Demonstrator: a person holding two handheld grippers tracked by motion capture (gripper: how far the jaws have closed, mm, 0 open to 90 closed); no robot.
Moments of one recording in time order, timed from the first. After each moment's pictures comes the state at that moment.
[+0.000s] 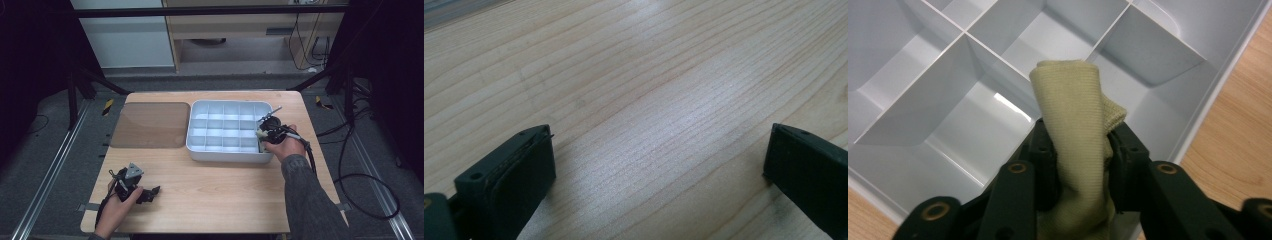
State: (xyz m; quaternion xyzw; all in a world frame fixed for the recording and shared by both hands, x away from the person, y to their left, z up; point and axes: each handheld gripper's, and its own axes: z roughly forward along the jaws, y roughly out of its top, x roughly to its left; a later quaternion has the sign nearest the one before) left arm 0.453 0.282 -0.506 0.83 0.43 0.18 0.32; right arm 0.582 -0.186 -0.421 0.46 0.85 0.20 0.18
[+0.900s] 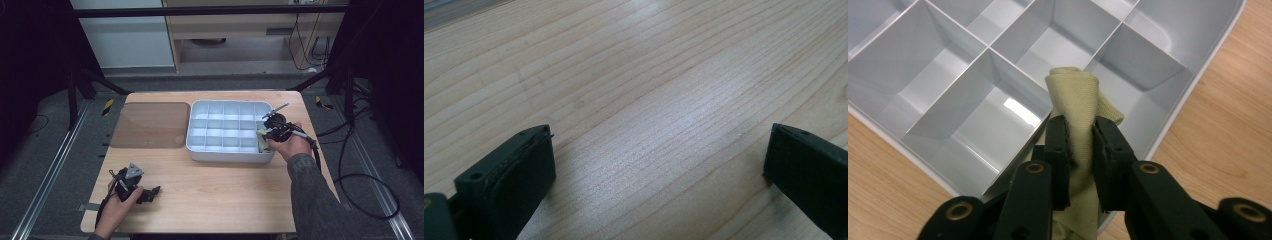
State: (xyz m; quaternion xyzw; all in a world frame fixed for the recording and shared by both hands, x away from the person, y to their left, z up) left arm 0.453 0.282 -0.506 0.83 0.43 0.18 0.32; right arm 0.571 -0.193 -0.399 0.45 0.85 0.22 0.17
